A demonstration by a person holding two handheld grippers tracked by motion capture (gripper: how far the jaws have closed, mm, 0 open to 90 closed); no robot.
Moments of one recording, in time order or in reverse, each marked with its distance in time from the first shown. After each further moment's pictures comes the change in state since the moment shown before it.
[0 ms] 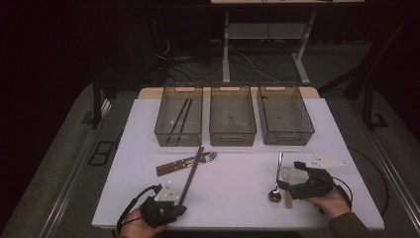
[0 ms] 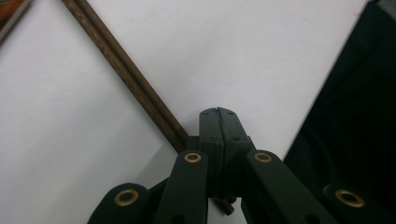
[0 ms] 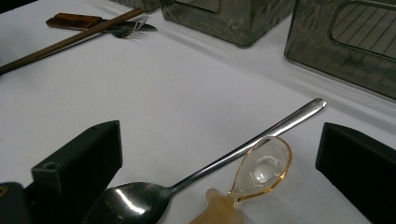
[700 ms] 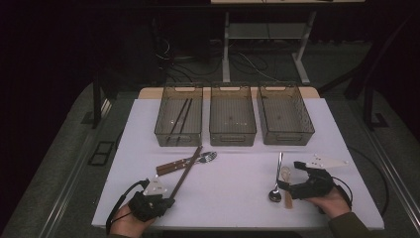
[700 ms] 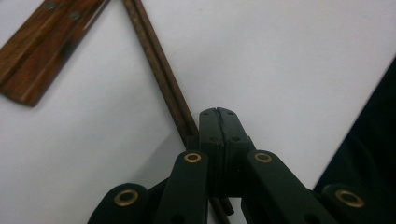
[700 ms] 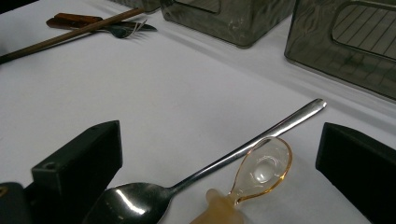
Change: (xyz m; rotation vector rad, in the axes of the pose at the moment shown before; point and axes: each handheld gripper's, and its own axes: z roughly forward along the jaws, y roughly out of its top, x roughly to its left) left arm 0.022 -0.010 -0.014 -0.003 0.088 -0.050; right arm 0.000 0.000 0.000 0.000 0.001 -0.002
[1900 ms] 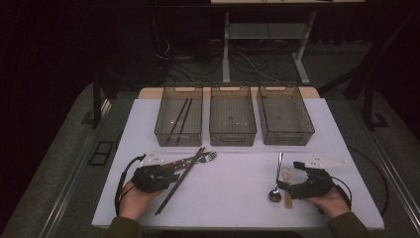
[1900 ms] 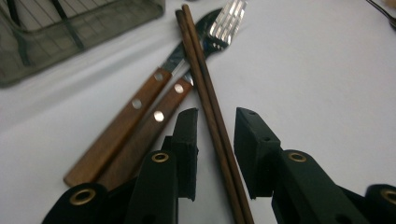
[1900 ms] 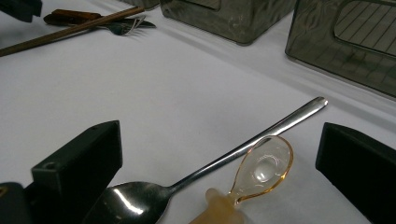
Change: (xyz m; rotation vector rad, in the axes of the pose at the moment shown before) left arm 0.050 0.039 0.015 -0.192 0.010 -0.144; right arm 0.000 0.000 0.002 0.010 -0.004 0.002
